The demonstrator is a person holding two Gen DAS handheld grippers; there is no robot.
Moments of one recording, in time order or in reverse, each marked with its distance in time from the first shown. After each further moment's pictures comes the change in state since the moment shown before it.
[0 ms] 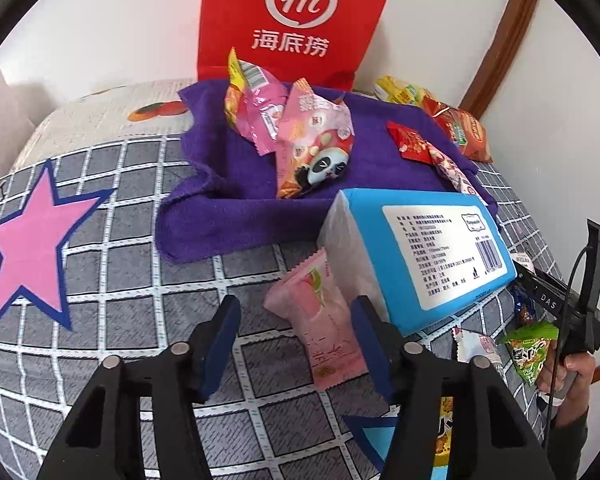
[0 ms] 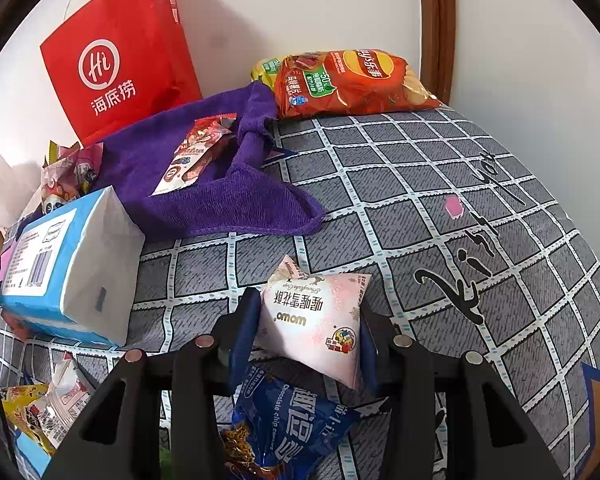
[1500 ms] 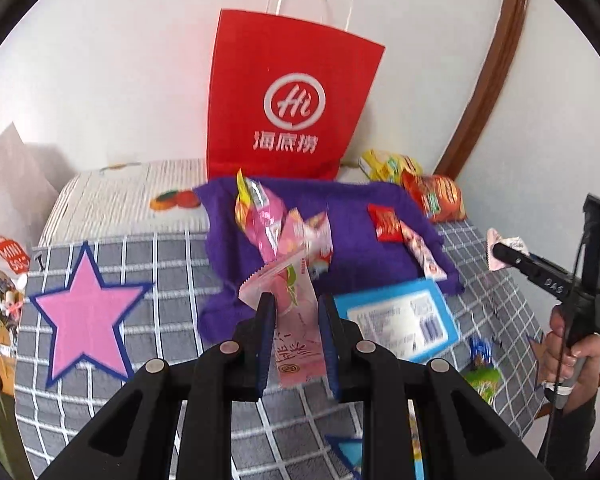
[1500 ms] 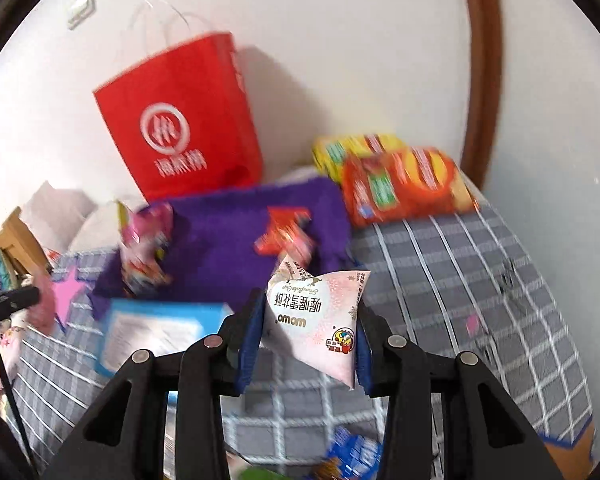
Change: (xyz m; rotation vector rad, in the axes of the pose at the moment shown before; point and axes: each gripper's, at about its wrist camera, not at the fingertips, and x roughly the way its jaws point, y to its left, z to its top) left arm -0.084 0.004 0.061 0.011 -0.154 -0.015; right arm -0.079 0.057 0.095 -0.078 -0.110 0.132
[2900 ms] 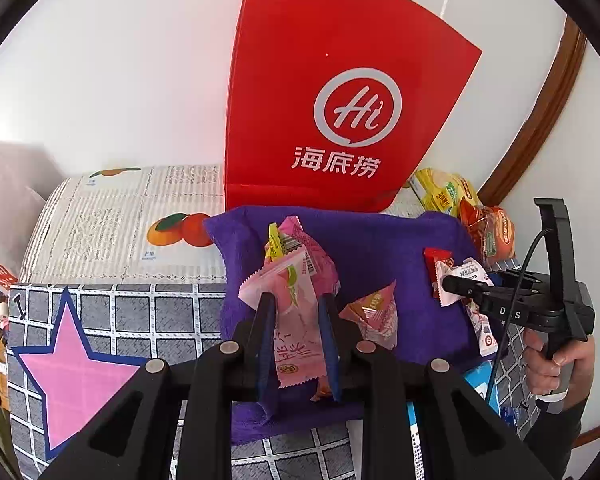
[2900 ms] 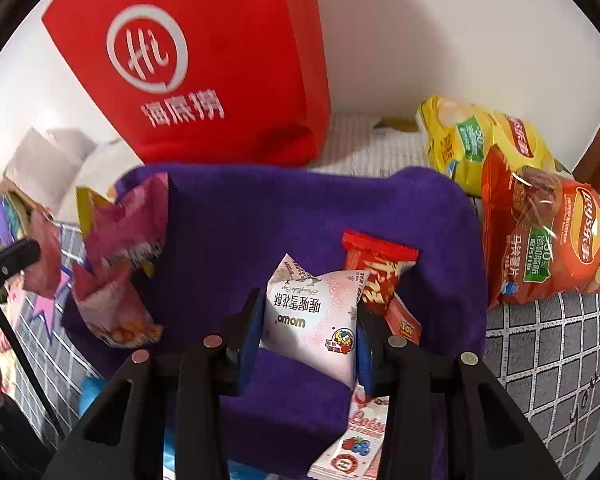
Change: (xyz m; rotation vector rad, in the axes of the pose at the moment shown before) left arm 0.090 0.033 0.065 -0.075 0.069 0.063; right arm 0.182 0.045 0.063 -0.167 0.364 0.109
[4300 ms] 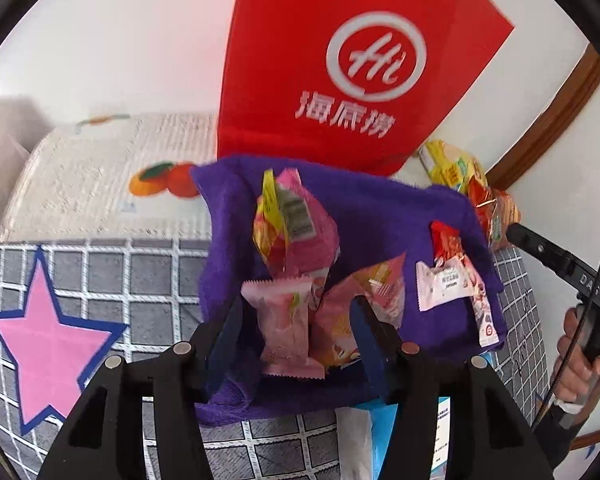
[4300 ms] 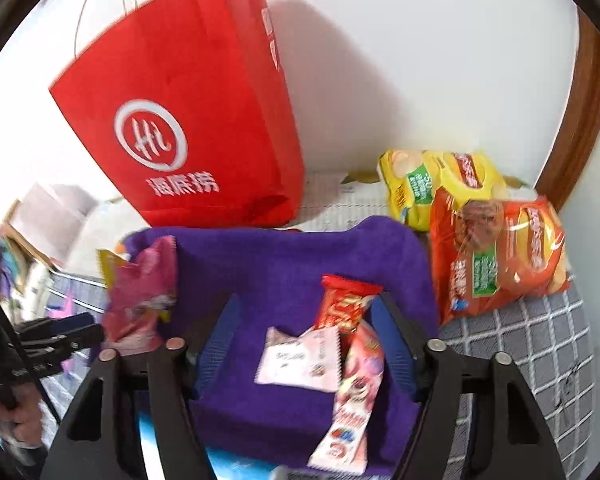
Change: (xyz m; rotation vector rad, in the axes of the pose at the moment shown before) left arm 0.024 0.004 -0.006 -0.071 0.127 -0.018; right arm -0.068 -0.010 0.002 0.132 -0.184 -0.011
